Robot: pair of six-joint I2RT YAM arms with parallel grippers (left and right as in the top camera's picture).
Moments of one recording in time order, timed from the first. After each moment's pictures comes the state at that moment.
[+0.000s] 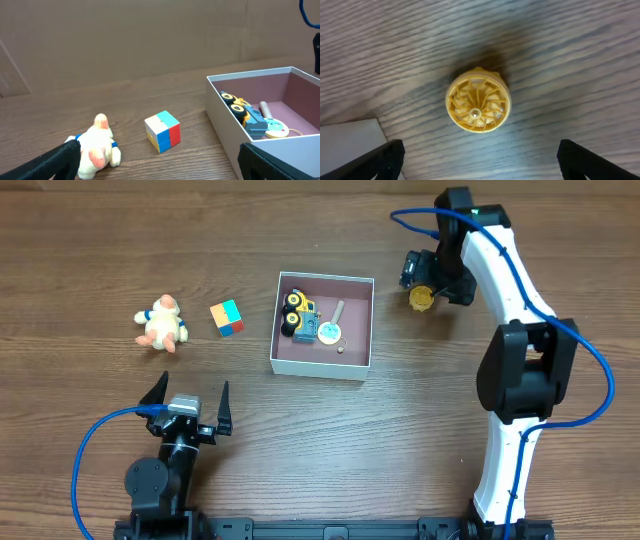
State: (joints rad) left arm 0.09 0.01 0.01 -0.06 0.20 0.11; right arm 0.12 2.30 2.04 -1.20 -0.04 0.40
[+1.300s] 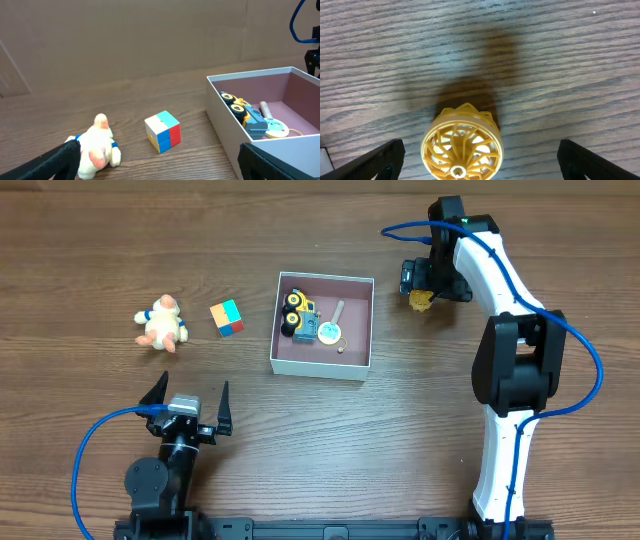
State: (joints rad) left arm 0.09 0.01 0.01 -0.06 0.20 0.11; right arm 0.12 2.37 2.02 -1.09 0.03 0.25
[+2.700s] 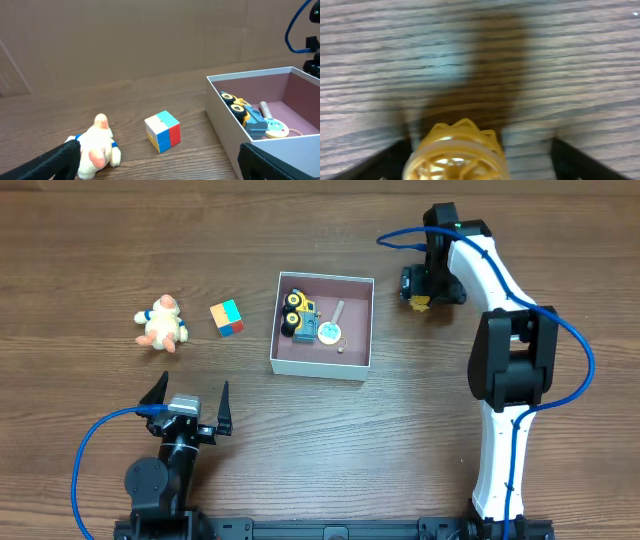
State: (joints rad) left arm 0.09 0.01 0.01 -0.06 0.20 0.11; right arm 0.12 2.42 2.02 -1.07 0.04 0.20
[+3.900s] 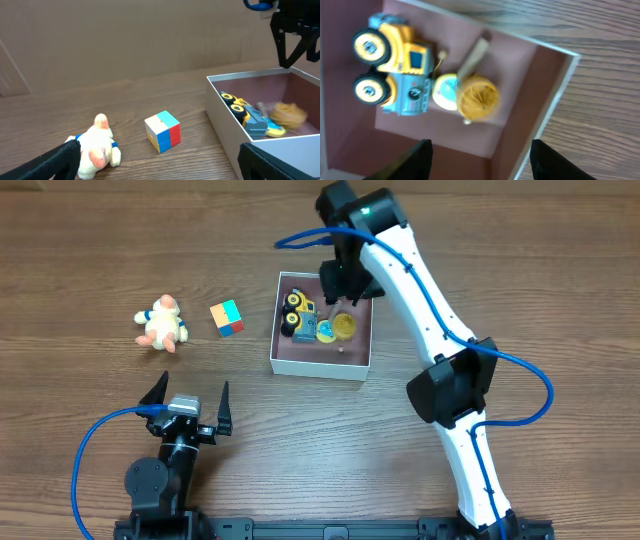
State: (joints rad) left arm 0.09 0.01 0.01 -0.06 0.20 0.11; right arm 0.51 2.46 2.61 -1.64 0.00 0.29
